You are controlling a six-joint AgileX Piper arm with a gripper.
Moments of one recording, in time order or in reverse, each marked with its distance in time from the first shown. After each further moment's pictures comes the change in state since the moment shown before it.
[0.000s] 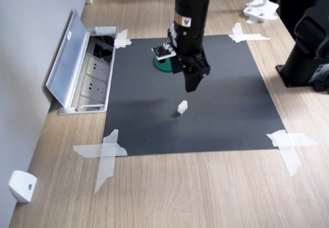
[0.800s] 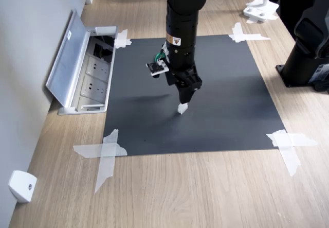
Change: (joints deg) arm 0.0 5.0 0.0 0.8 -4.5 -0.7
